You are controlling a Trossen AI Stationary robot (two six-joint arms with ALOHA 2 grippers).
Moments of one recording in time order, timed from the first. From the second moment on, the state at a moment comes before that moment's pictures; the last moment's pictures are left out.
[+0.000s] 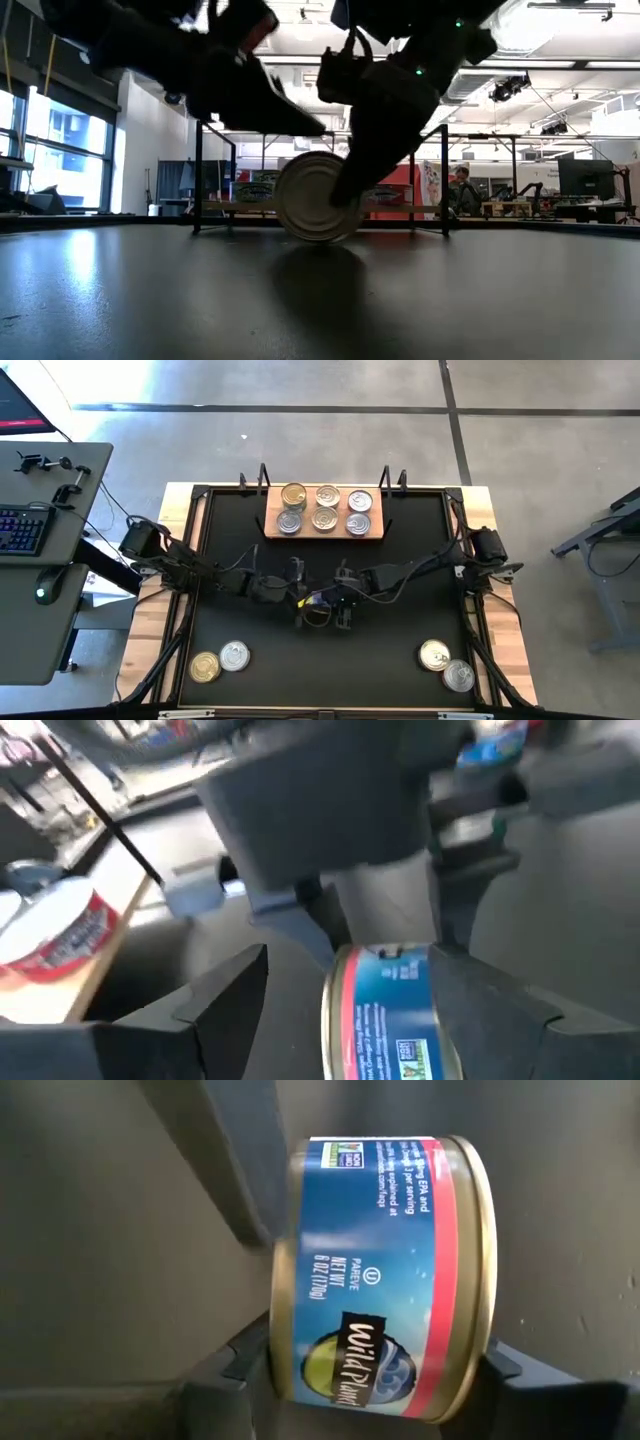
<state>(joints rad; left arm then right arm) -0.25 1.67 0.69 0.56 -0.34 0.19 0.17 1.88 1.16 -0.24 0.05 0.22</state>
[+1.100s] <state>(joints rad) -0.30 1.55 0.69 0.23 -0.34 0.11 0.42 1.73 1.04 -0.27 0.53 0.40</state>
